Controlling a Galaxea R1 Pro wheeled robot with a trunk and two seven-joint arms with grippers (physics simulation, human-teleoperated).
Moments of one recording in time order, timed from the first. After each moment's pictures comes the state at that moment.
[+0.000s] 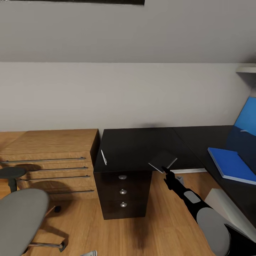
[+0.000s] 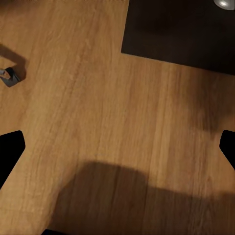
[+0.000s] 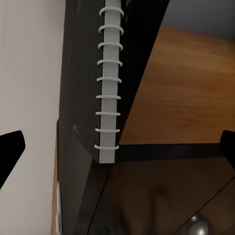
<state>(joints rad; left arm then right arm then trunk) 0.00 0.05 -0.48 -0.93 0.57 -0.06 0.42 -0.83 -0.05 -0.53 -0.21 -0.69 0.30 0.54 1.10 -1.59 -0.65</state>
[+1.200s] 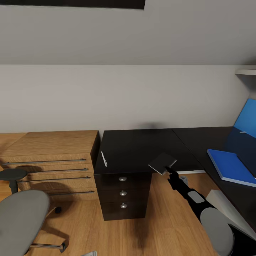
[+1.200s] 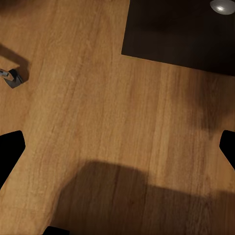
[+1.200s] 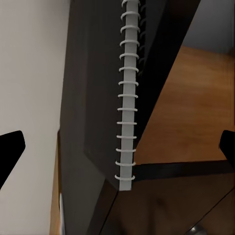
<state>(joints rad) 0.00 0.05 -0.48 -0.92 0.57 -0.06 0.43 -0.83 -0.08 -0.54 -0.21 -0.69 0.30 0.53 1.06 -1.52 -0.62</state>
